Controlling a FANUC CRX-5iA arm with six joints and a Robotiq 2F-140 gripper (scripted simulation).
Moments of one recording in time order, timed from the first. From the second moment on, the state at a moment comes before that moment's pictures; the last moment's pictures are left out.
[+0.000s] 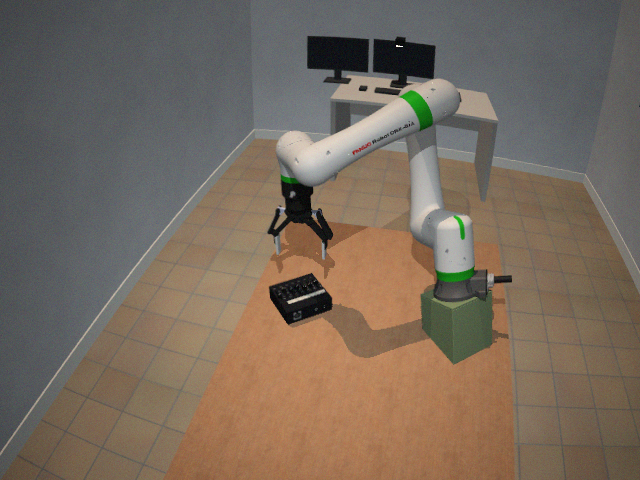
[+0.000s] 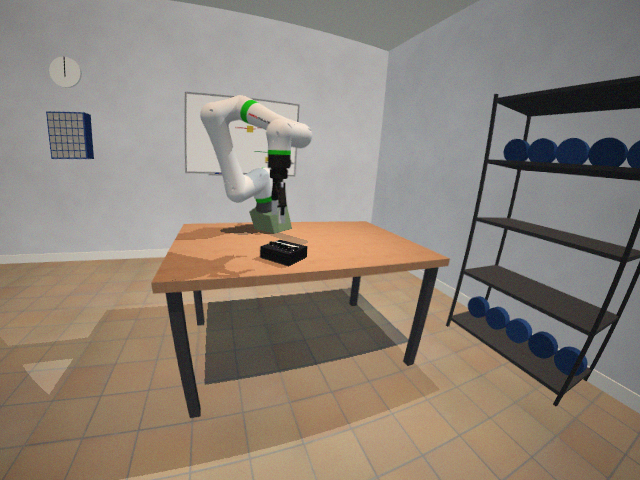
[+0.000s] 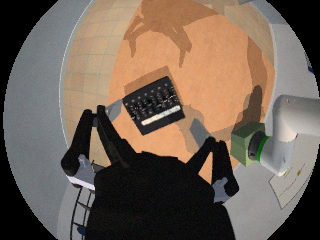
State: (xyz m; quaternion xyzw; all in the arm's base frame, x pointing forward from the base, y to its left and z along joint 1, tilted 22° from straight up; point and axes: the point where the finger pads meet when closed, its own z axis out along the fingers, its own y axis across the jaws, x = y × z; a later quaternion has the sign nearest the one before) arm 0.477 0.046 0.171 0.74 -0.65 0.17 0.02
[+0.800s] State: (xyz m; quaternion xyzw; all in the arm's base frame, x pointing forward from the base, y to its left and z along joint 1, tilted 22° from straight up) arm 0.472 0.077 0.163 0.73 -0.65 0.19 0.01
